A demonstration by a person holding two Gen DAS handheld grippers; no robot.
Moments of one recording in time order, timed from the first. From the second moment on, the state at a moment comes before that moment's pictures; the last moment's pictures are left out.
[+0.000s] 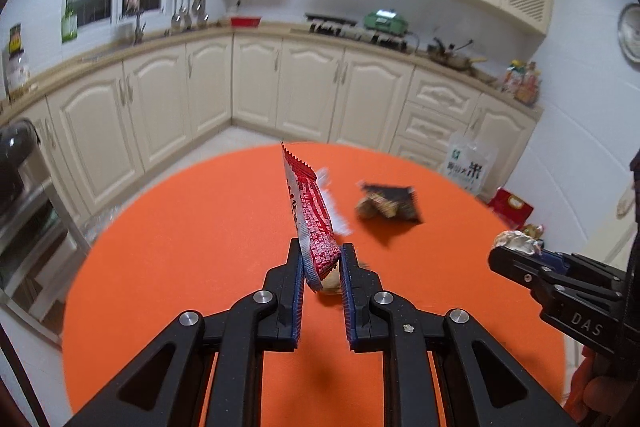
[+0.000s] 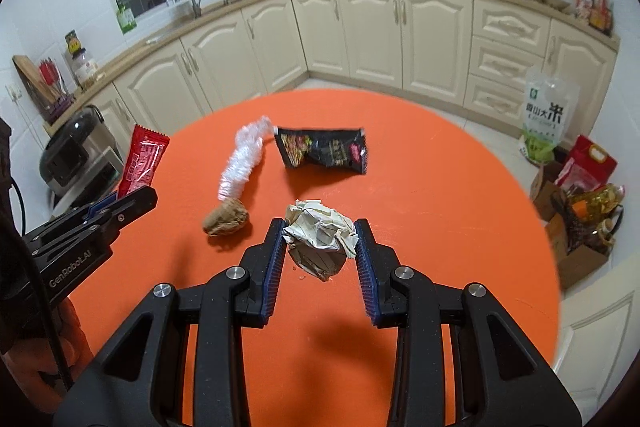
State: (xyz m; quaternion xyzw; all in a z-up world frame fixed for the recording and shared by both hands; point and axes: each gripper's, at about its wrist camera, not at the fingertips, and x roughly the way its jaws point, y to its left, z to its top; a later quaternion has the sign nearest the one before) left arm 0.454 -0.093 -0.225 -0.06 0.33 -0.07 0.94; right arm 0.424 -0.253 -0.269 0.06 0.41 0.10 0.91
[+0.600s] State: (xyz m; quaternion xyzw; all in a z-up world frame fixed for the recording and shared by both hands) left arm 0.215 -0.170 -0.191 -0.01 0.22 -0.17 0.96; right arm 0.275 -0.329 -0.150 0.08 0.27 0.05 0.96
